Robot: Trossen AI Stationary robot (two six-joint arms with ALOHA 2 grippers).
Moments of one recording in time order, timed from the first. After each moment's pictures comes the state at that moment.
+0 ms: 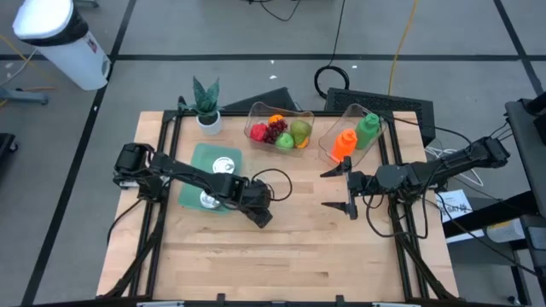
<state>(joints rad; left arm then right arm) -0.17 1.78 1.16 -0.55 0.00 -0.93 0.28 0.83 0.54 0.12 0.23 0.03</state>
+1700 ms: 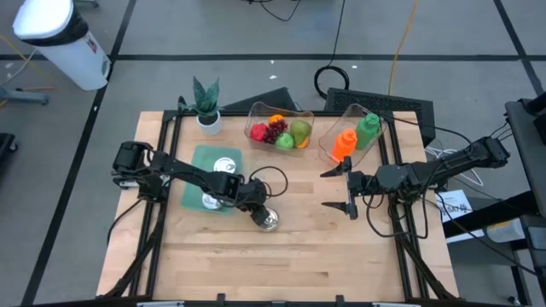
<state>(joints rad) -0.13 1.76 1.01 -0.39 0.03 -0.89 0.28 0.83 0.54 0.12 0.23 0.03</state>
